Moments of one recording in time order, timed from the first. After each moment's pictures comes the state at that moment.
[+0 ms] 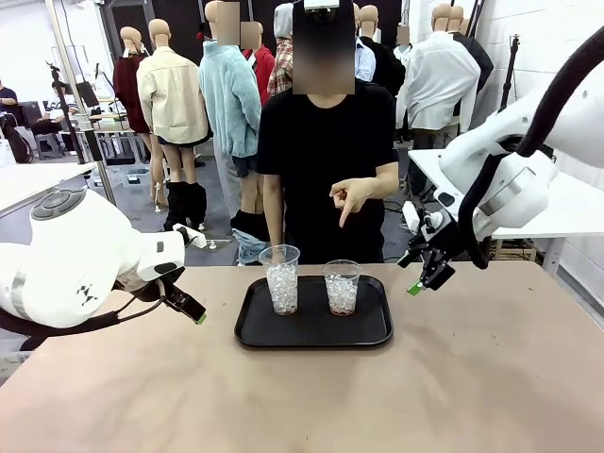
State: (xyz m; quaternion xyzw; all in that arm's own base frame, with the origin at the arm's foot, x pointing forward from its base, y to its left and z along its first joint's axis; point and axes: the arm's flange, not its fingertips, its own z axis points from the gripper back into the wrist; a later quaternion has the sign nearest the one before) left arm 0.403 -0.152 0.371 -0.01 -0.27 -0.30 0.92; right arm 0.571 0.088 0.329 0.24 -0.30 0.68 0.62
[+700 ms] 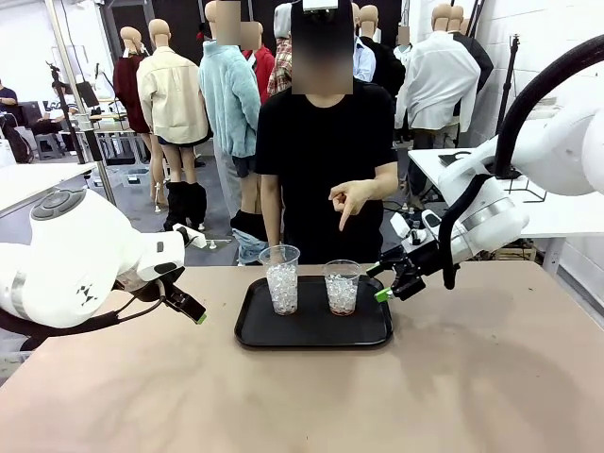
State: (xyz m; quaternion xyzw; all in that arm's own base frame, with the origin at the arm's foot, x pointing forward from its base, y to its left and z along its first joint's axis) left arm 0.403 -0.152 0.371 -0.01 -0.27 -0.30 0.92; right arm 0.595 0.126 0.277 0.37 -0.35 0.64 0.57
